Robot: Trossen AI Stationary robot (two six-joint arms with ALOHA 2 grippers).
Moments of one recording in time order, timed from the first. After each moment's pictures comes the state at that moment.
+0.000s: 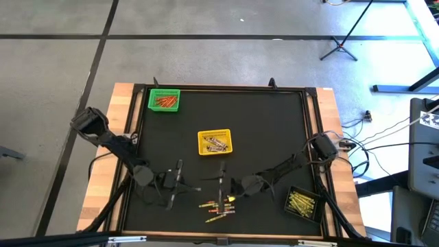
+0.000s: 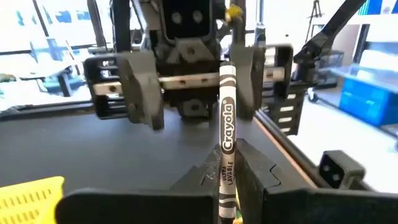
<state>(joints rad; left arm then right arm) -0.70 1.53 0.40 1.08 -0.56 0.00 0.47 2.09 1.13 1.03 0.46 -0.01</state>
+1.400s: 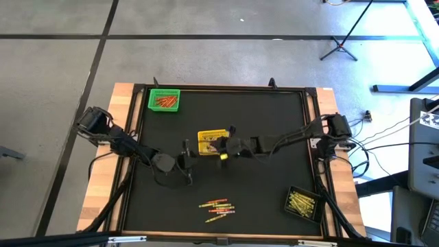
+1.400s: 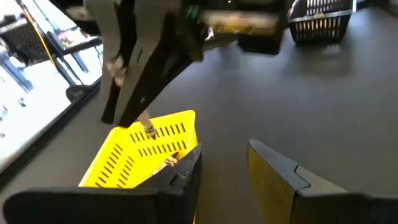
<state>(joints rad) -0.40 1.57 0.40 0.87 -0.61 0.10 0.14 1.83 1.13 0.15 0.41 -0.02</state>
